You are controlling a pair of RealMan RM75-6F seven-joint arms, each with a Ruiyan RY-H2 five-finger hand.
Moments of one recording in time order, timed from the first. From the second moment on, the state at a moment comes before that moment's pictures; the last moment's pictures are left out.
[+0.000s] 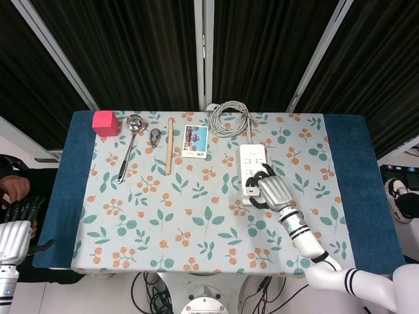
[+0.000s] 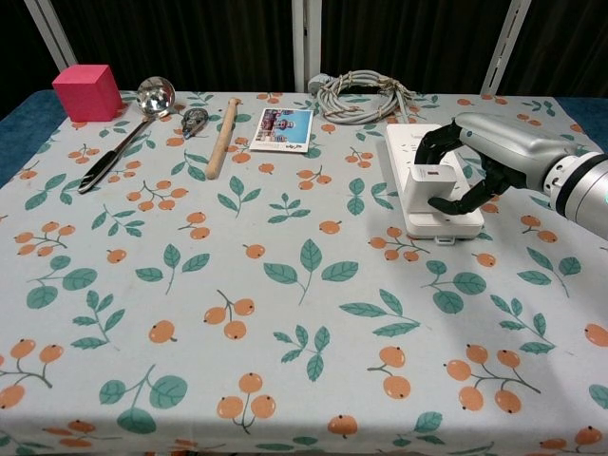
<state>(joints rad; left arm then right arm) -0.06 -1.22 -0.02 -1.44 1.45 1.44 -0.02 0.62 -1.63 0.15 -1.32 -1.30 1.00 -0.07</state>
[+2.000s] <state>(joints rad) -0.05 -1.20 -0.02 -1.48 1.45 1.44 0.01 0.65 -1.67 0.23 -1.33 -1.38 0.89 1.07</state>
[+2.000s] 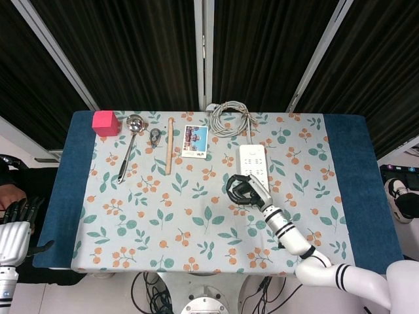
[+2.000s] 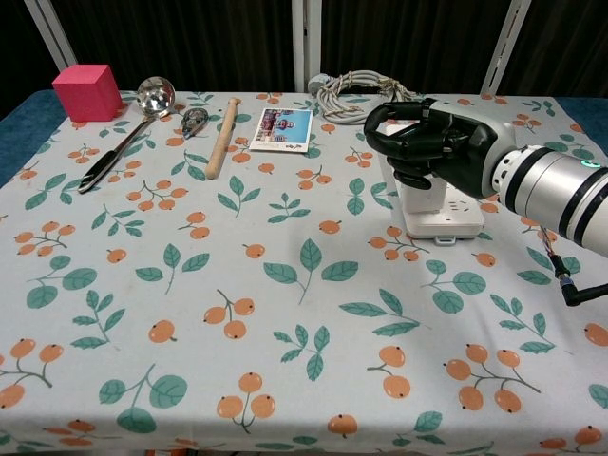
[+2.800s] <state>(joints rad) -0.05 -1.20 -0.02 -1.47 1.45 1.44 -0.01 0.64 -1.68 0.20 -1.31 -1.40 0.91 1.10</state>
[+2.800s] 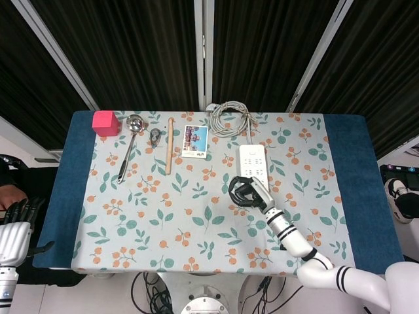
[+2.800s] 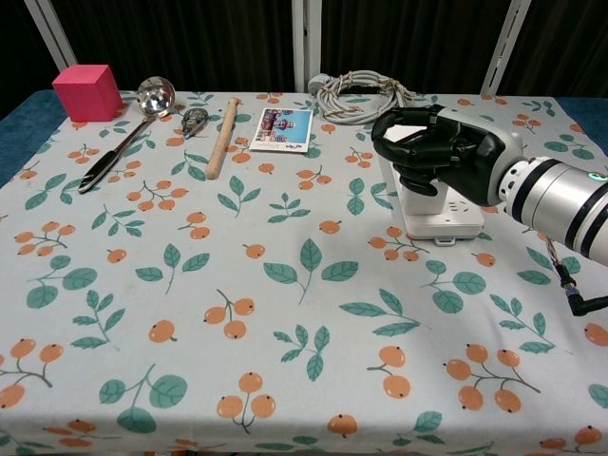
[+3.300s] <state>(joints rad) -0.06 -1.20 -0.02 -1.46 1.45 1.44 -0.01 0.61 -1.64 0.21 -1.35 -1.43 0.99 1.11</state>
